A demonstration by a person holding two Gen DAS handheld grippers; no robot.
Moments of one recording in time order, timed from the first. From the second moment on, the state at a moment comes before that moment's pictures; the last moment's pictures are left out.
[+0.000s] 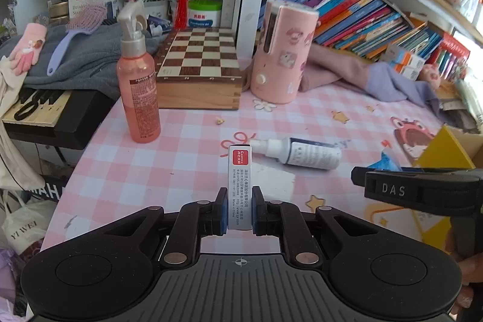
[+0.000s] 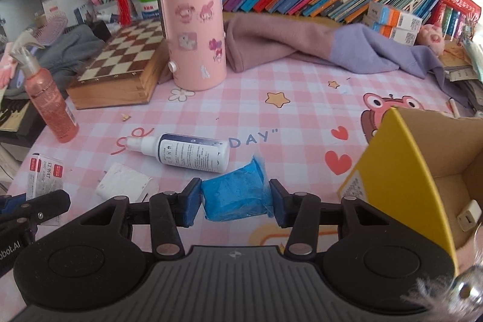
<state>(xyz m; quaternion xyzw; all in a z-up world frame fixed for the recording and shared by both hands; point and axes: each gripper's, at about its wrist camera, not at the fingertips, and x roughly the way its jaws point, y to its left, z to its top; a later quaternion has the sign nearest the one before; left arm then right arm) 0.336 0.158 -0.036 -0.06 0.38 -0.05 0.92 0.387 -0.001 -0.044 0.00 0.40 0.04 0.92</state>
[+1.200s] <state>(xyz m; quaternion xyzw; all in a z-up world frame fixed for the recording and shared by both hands) 0.157 0.166 0.033 -0.10 0.33 -0.11 0.93 0.182 -0.010 0.020 0.00 0.32 0.08 0.94</state>
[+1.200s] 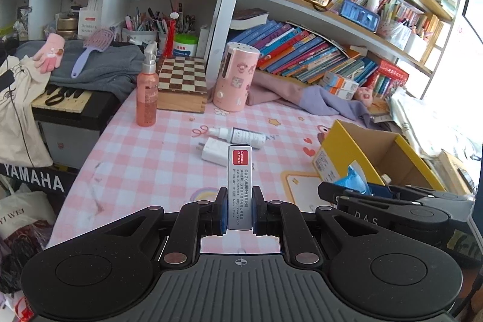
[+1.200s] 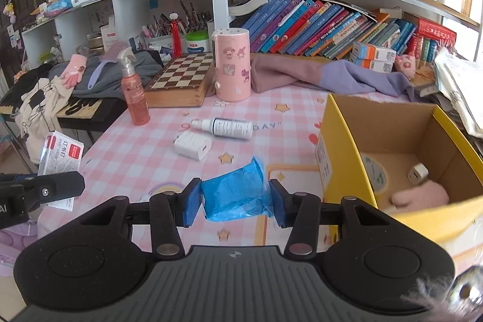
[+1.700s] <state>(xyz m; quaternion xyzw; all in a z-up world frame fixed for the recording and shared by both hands) 0.104 0.157 0.032 -0.10 0.34 -0.15 0.93 0.106 -0.019 0.016 0.02 0.34 0.05 0.94</state>
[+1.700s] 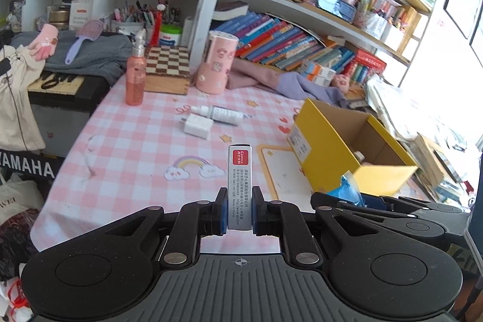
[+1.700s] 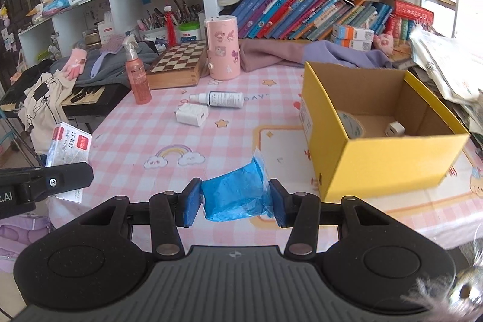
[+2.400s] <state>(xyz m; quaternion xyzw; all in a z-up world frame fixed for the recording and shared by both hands) 0.090 0.087 0.012 -0.07 0.38 -0.27 0.88 0.035 -0.087 0.001 0.07 0.37 -0.07 0.92</state>
